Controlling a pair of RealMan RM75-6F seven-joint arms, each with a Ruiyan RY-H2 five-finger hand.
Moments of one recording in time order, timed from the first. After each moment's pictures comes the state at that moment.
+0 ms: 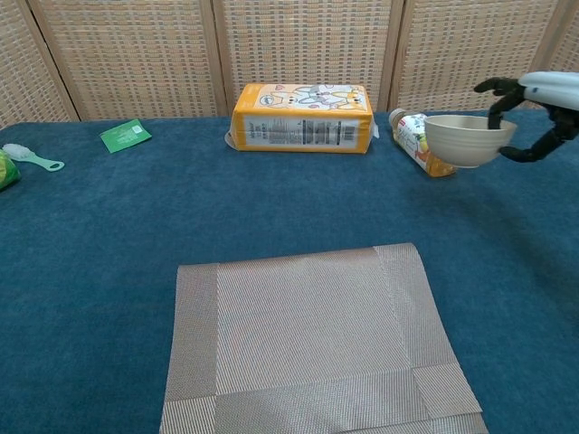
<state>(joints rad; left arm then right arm) -0.21 -1.12 -0.12 -1.70 1.28 1.37 0.15 0.68 -1.40 0.16 -1.15 -1.30 0.93 0.16</state>
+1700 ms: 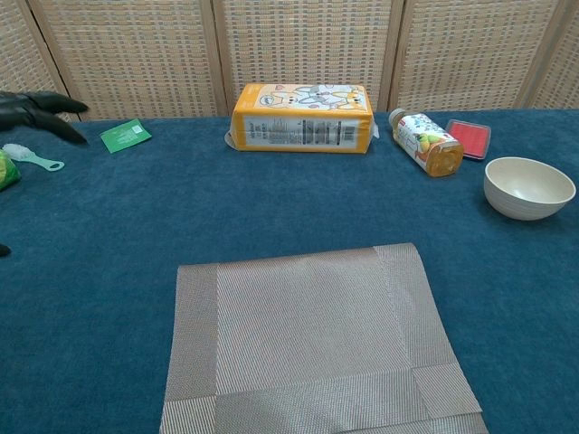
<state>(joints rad) -0.41 -1.20 0.02 -1.53 1.89 1.30 -0.13 0.26 -1.22 0.08 -1.46 -1.39 1.48 -0.08</state>
